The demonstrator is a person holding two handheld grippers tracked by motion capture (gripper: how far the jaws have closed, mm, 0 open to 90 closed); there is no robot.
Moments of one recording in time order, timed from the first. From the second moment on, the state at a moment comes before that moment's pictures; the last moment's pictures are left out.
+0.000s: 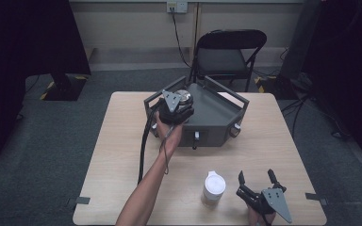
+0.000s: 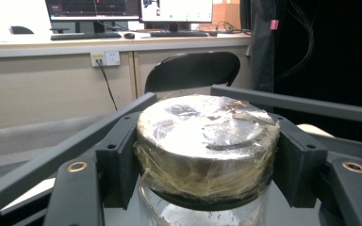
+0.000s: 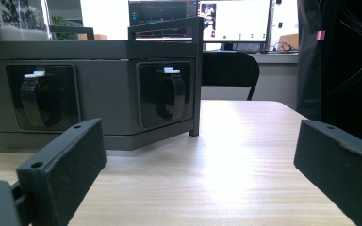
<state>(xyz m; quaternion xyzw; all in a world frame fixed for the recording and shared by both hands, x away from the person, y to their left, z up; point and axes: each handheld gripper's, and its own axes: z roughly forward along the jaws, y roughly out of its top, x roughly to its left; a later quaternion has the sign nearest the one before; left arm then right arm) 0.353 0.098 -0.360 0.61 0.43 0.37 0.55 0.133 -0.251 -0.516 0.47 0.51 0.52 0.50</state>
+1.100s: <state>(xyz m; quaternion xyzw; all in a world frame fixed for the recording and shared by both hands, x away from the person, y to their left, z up) 0.330 0.117 -0.347 0.59 0.42 0.39 0.57 0.132 -0.250 -0.516 0.47 0.51 0.52 0.50</state>
